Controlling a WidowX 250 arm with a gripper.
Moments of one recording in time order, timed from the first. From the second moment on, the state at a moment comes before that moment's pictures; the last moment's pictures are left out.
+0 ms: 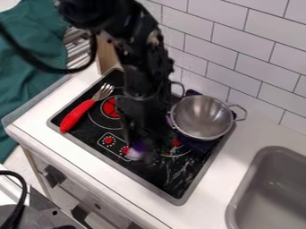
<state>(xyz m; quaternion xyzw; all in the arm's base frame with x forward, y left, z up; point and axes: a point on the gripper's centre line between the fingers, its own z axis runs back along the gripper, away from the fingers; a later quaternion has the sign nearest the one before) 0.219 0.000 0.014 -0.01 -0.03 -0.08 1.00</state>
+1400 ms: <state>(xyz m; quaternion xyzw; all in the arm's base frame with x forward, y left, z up) 0.233 -0.006 0.024 -0.01 -0.04 -0.04 1.00</state>
